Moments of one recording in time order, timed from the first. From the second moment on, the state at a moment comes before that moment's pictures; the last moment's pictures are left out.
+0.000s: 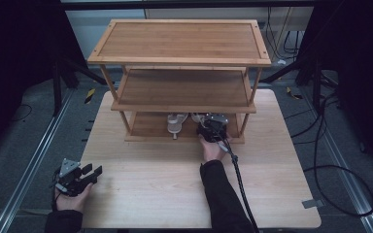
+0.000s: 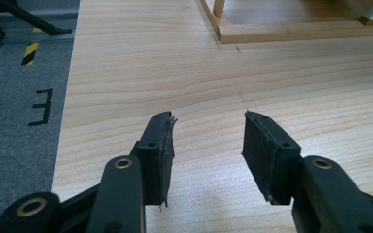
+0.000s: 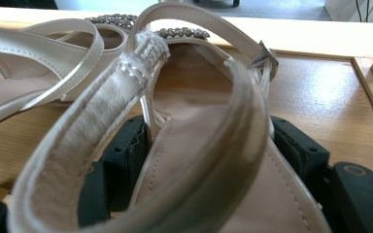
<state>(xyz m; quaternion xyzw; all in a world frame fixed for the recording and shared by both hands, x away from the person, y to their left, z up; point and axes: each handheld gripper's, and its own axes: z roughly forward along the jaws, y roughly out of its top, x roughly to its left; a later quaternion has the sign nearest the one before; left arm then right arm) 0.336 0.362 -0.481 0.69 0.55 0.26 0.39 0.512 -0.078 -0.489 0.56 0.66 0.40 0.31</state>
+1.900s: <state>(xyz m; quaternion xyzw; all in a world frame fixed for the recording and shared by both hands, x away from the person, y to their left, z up) 0.336 0.360 -0.481 0.70 0.55 0.26 0.38 0.486 -0.069 -0.499 0.46 0.75 0.41 0.24</state>
